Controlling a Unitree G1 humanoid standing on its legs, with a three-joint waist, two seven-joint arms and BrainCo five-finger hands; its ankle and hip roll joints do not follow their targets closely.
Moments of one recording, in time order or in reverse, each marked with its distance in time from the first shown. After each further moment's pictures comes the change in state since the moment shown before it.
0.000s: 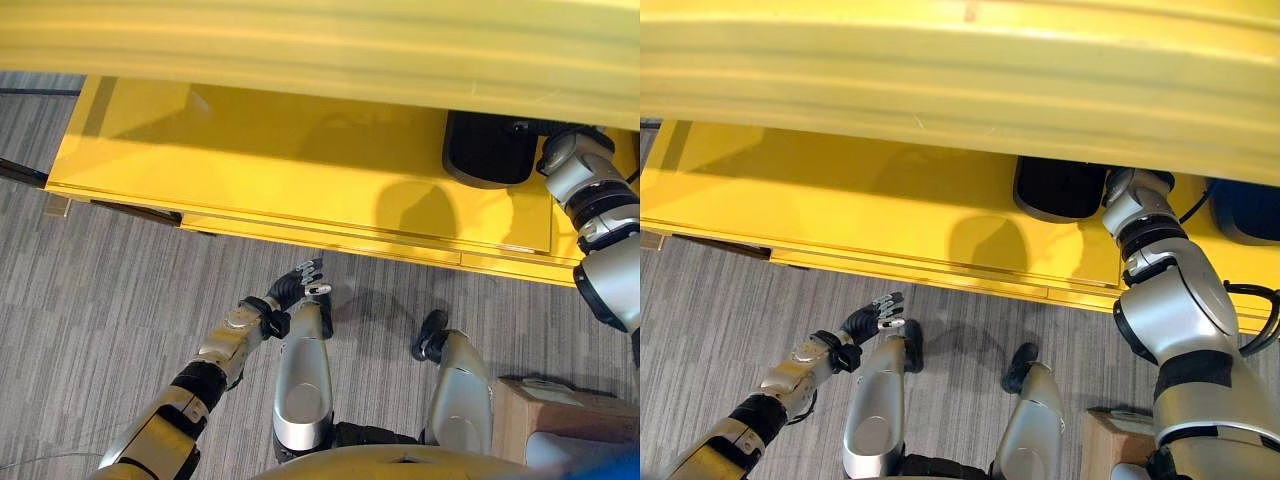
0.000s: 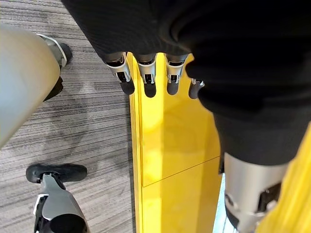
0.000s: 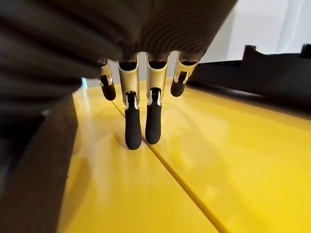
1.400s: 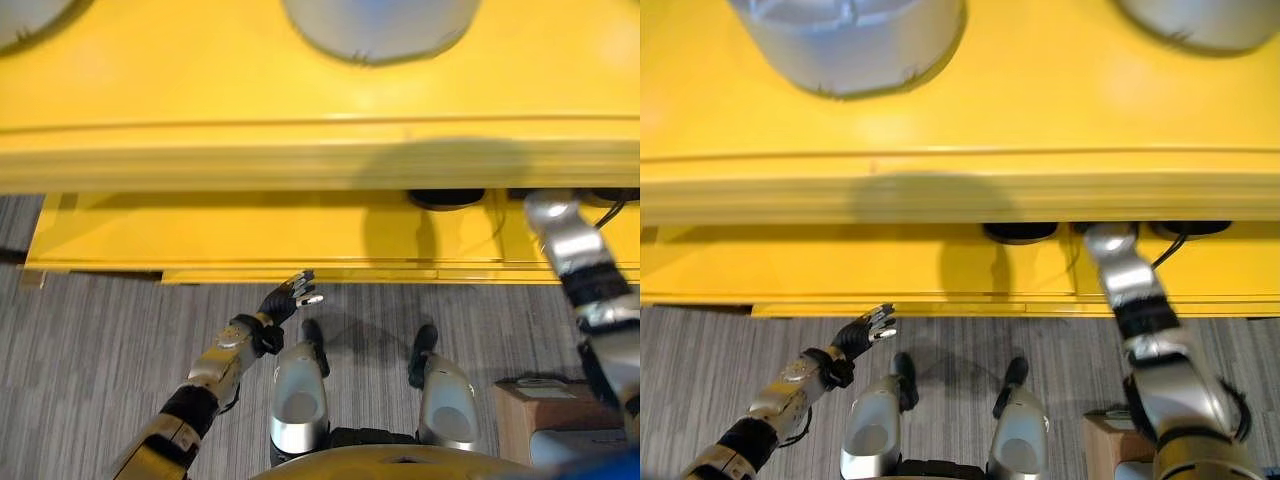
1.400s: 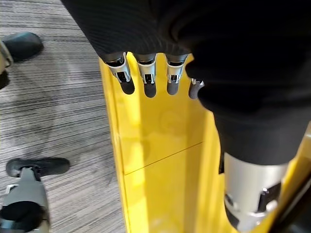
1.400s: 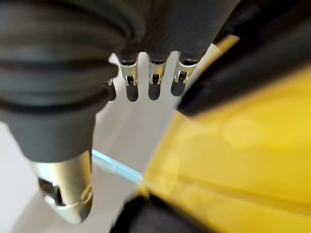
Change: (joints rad) left arm 0.200 -0.005 0.104 -0.098 0.026 0.027 0.023; right arm 0.730 0.091 -0.428 -0.859 0.396 -0.278 -0.229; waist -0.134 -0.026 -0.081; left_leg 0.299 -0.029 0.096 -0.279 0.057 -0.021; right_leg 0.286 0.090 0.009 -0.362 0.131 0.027
